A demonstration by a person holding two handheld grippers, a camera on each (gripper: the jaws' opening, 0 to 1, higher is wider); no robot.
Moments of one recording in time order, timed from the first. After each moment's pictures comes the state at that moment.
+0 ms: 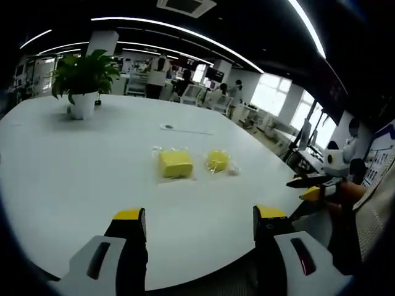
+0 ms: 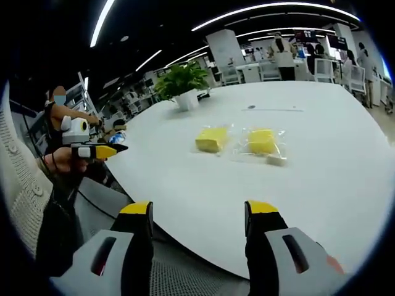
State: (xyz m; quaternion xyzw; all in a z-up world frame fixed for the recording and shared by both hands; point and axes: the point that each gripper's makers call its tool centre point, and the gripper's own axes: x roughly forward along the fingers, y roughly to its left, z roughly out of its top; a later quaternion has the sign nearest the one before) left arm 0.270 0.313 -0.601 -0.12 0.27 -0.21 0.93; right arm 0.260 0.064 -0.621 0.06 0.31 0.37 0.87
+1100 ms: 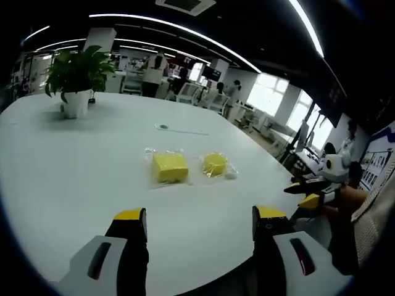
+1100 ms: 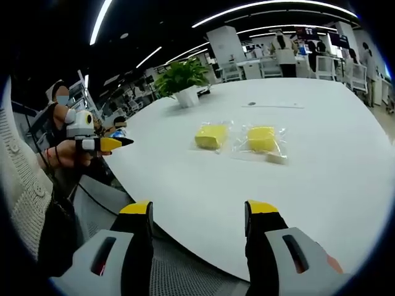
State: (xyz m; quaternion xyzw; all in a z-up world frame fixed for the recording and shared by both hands) left arm 0.301 0.301 -0.600 -0.13 0.27 -0.23 0.93; right arm 0.269 0.062 -0.625 0.06 0.32 0.38 0.87
